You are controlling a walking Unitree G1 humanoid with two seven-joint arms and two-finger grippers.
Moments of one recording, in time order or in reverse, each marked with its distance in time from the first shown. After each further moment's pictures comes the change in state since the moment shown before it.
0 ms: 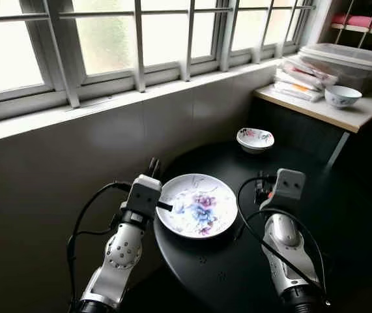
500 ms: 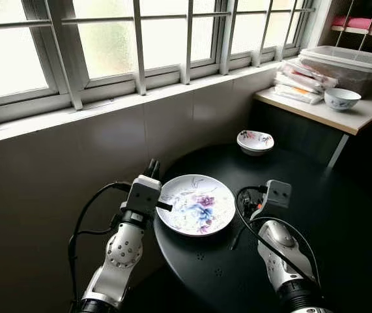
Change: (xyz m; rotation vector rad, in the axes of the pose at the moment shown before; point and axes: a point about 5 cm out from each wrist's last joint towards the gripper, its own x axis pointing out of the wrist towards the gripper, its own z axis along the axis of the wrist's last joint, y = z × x) left arm -0.001 -0.001 -0.003 -0.004 0.018 0.001; right arm 0.003 0.006 -0.032 0.132 0.246 0.116
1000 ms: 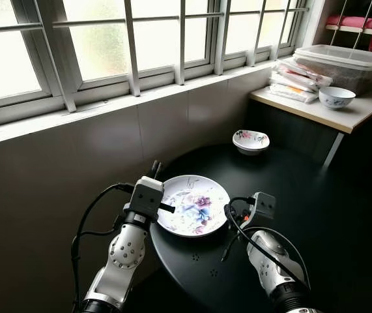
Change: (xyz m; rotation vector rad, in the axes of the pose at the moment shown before) left arm -0.001 -0.003 -0.002 0.000 0.008 -0.013; right arm -0.003 0.016 -0.031 0.123 0.172 0.128
